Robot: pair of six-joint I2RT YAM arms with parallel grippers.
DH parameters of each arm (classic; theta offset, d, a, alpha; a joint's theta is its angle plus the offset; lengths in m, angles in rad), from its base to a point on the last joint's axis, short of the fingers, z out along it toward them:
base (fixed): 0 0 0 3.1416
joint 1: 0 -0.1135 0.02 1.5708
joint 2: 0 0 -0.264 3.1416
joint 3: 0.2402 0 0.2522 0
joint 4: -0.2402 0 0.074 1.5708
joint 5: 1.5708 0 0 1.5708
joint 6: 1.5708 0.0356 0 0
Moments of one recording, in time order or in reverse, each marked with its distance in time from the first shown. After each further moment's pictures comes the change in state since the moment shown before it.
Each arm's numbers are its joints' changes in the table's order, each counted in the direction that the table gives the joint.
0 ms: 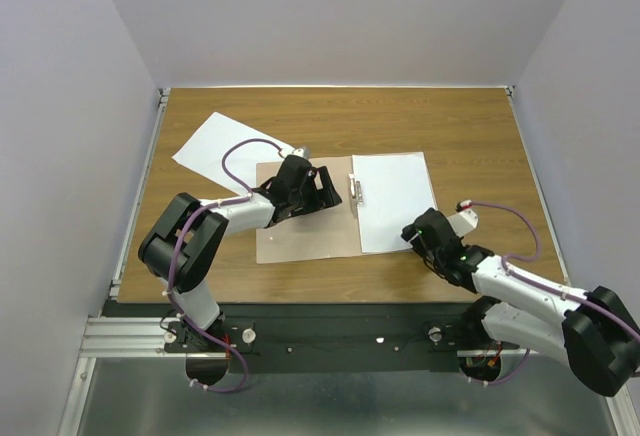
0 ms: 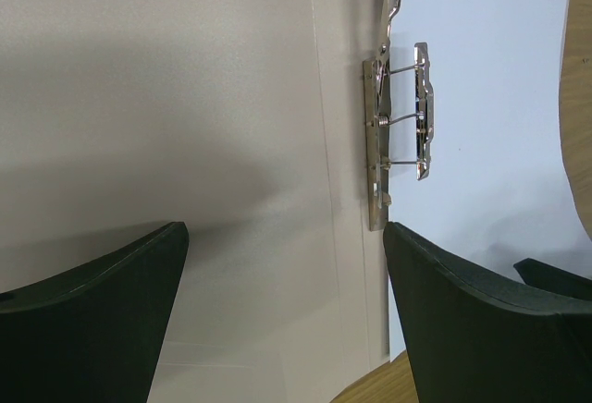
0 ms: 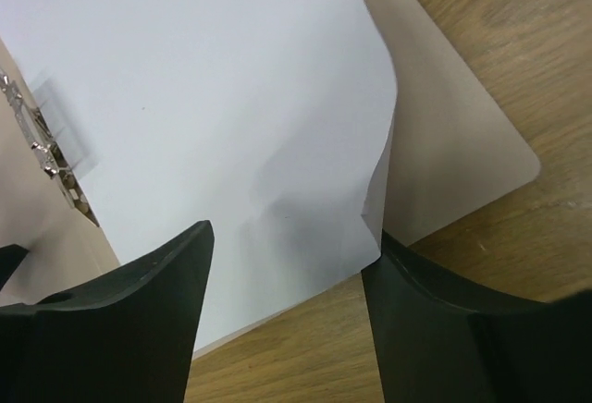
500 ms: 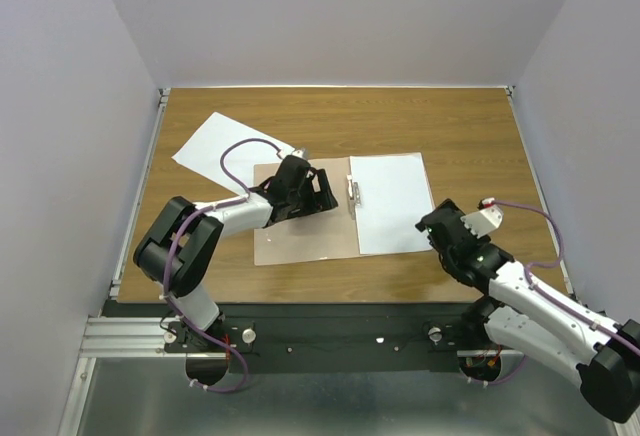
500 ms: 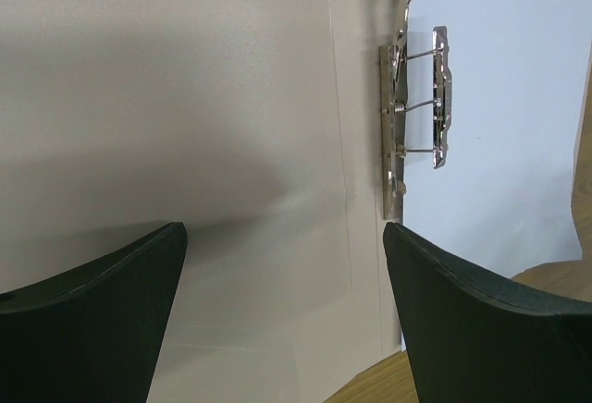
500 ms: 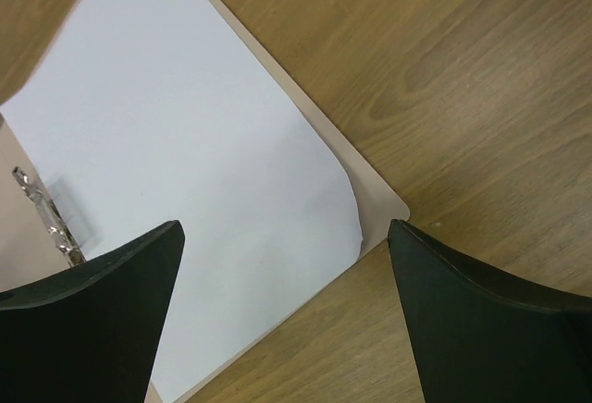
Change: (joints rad) left arm 0.000 -0.030 0.001 -0.073 -0.011 0.028; right arm 0.000 -0.186 0.076 -0.320 0.211 0.027
